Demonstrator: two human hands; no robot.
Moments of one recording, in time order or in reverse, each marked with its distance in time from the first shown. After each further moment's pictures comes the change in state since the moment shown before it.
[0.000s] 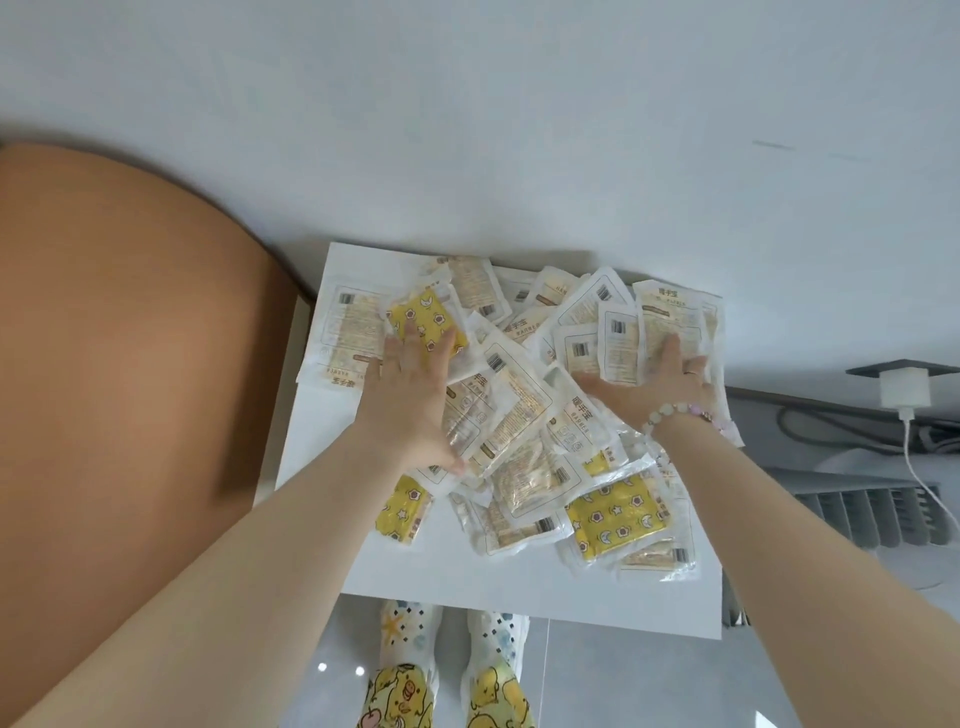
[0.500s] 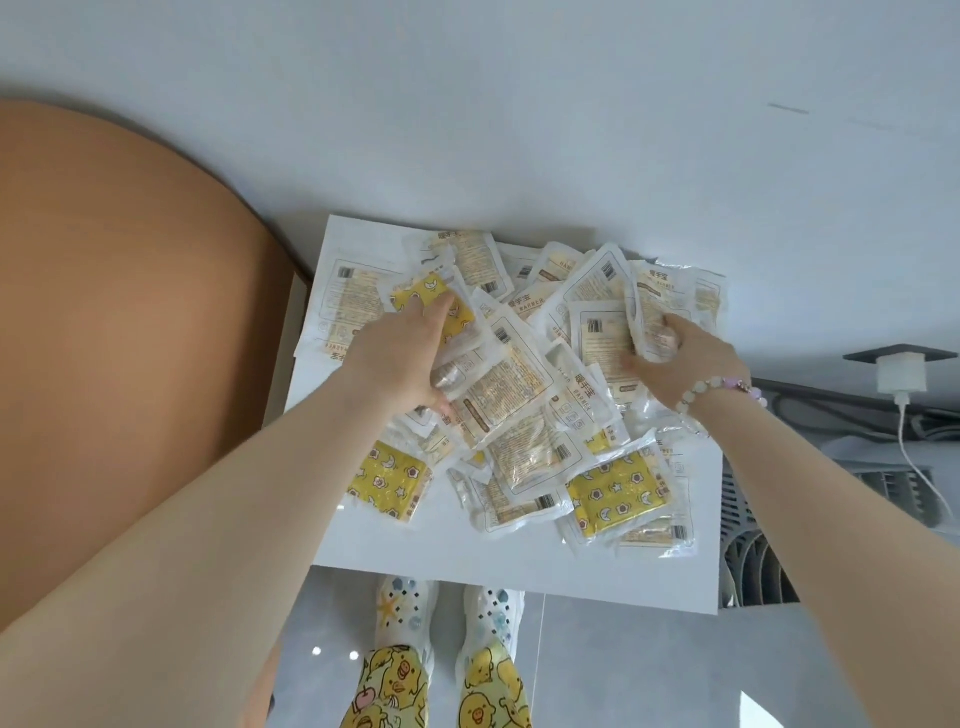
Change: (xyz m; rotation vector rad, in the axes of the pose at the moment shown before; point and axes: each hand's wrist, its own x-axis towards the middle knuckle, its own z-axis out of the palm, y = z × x) left_hand 0.012 -0.013 -0.016 0.044 0.072 0.103; right_hand -0.004 0.009 -0.023 -0.203 0.057 -0.176
